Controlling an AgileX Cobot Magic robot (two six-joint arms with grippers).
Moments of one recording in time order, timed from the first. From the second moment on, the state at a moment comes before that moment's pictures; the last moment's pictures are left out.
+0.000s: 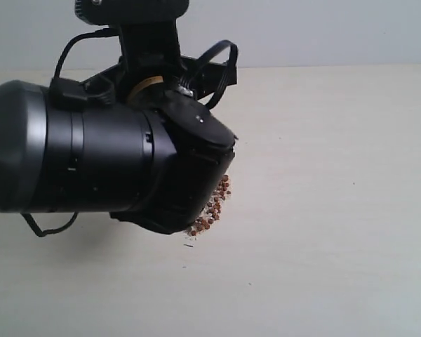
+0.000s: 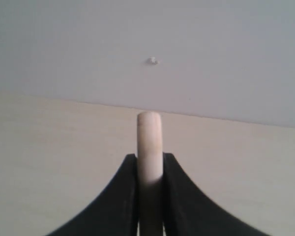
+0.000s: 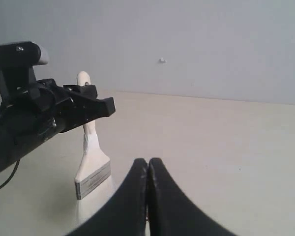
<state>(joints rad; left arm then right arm) -1.28 1.84 -1.17 -1.65 -1.21 1.02 0.66 0.40 -0.45 -0.23 0.36 0.49</state>
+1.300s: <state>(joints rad) -1.18 1.84 -1.14 -1.53 -1.21 2.05 0.66 0.40 -0.45 -0.23 0.36 0.49</state>
